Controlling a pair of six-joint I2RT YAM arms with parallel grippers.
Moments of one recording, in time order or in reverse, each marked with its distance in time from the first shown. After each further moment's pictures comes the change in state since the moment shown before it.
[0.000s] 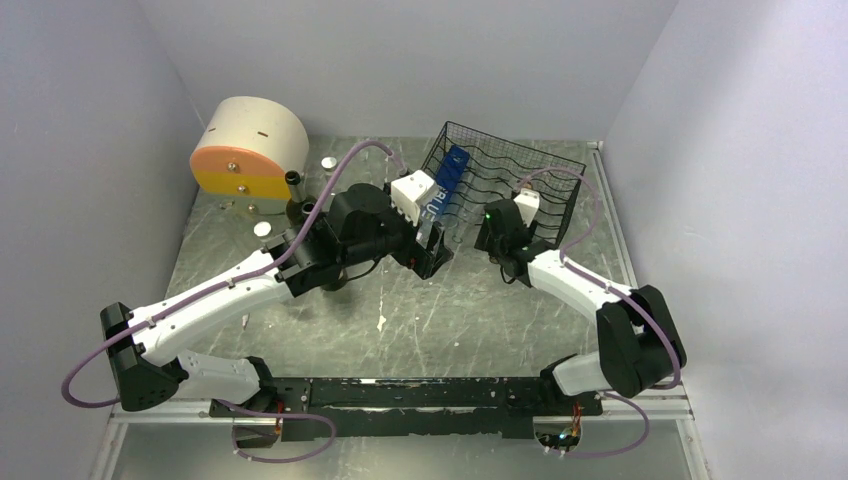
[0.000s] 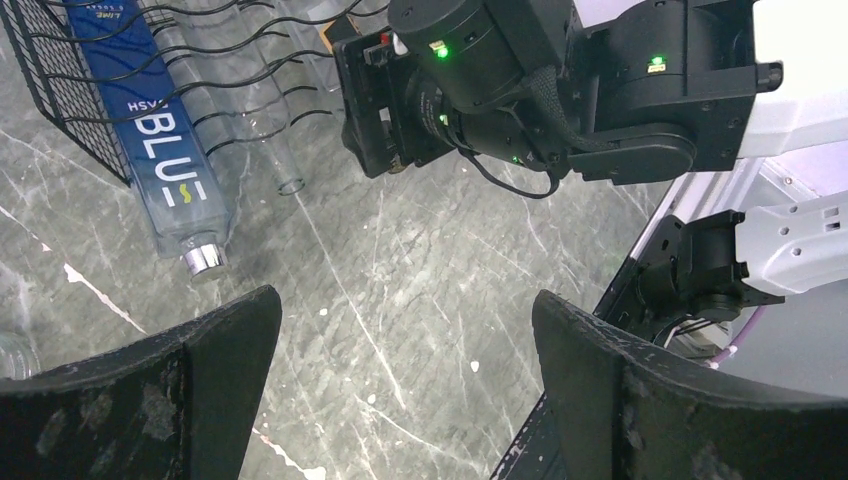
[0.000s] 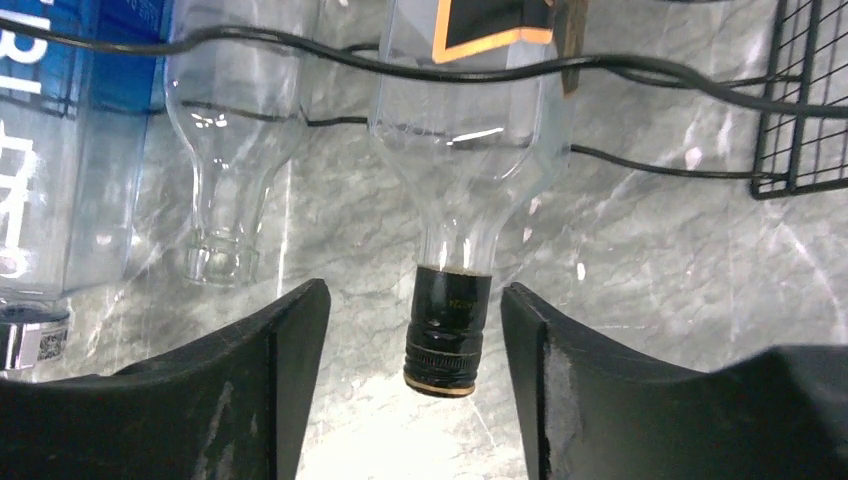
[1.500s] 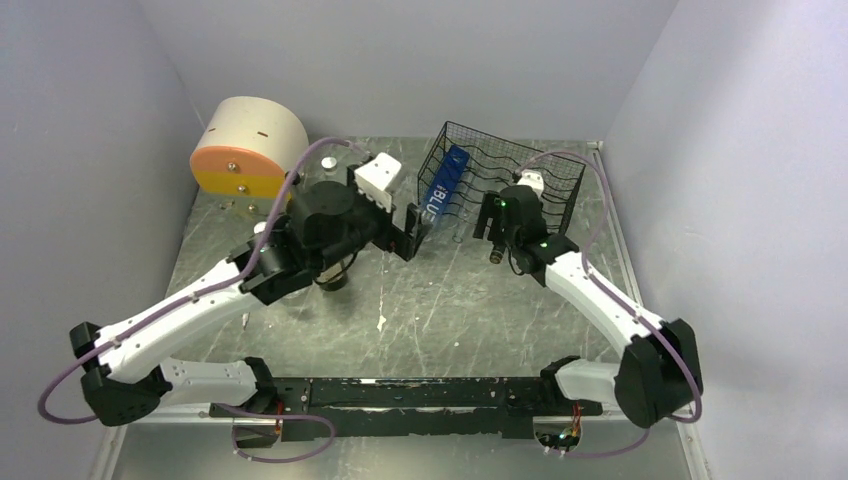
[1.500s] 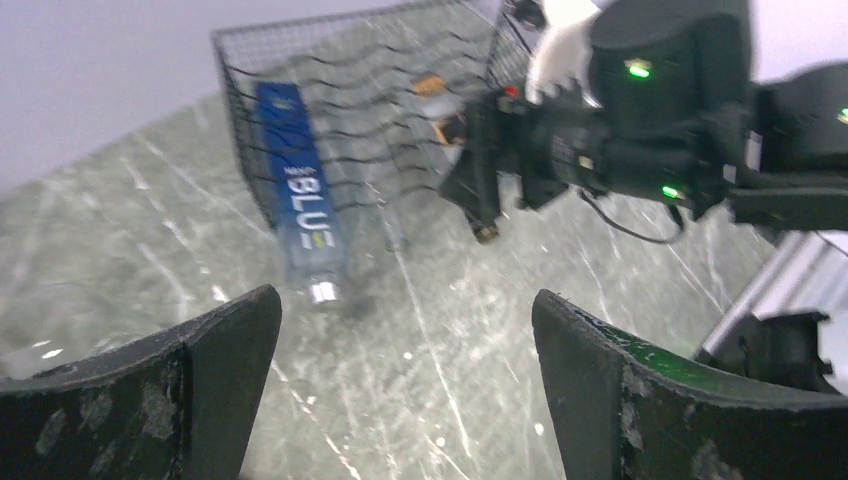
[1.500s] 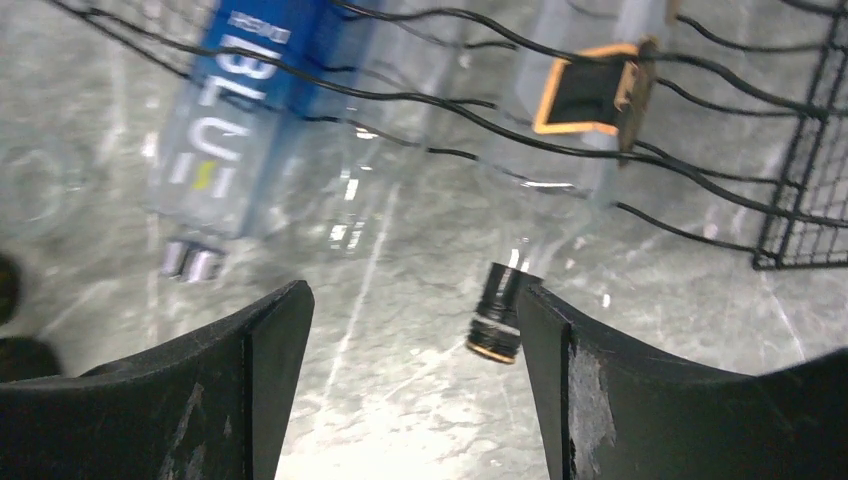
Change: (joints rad) left arm 0.000 -0.100 0.009 0.013 -0.191 0.067; right arm -0.015 -0.126 0.083 -0.104 -0.140 -0.124
